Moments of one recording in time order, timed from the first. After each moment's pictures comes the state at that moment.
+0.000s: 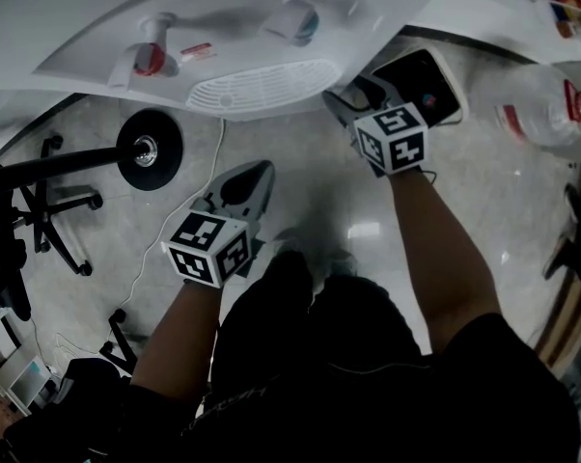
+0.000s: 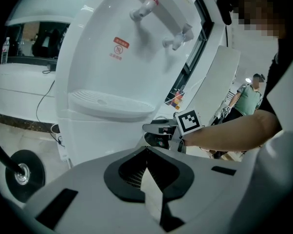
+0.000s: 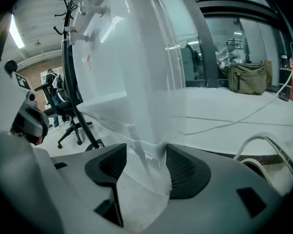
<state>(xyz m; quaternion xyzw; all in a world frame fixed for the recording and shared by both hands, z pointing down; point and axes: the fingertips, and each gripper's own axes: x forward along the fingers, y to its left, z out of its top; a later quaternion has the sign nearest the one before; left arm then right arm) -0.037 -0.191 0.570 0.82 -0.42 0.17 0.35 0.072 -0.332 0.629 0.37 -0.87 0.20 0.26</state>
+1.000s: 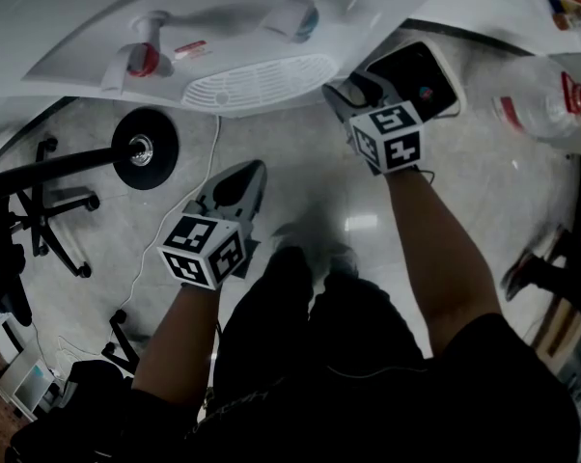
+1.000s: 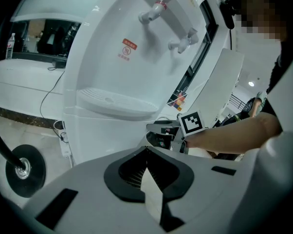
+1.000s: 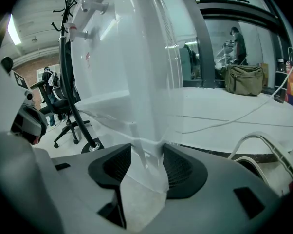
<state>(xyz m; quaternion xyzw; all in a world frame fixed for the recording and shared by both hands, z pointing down) -0.047 -0.187 0.572 0.81 -0.42 0.16 0.37 0.075 -0.328 0.629 0.39 -0.86 0.19 0.27</state>
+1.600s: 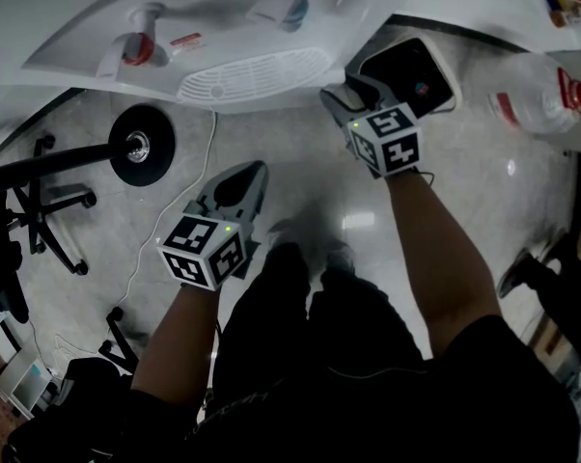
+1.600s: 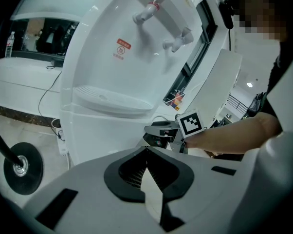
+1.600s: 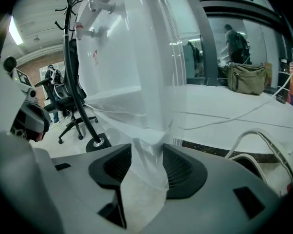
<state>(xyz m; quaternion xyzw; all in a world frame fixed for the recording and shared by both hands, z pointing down) -0.036 -0.174 0.567 0.81 -0.42 0.16 0.37 0.078 -0.307 0.630 0.37 -0.86 0.20 0.29</state>
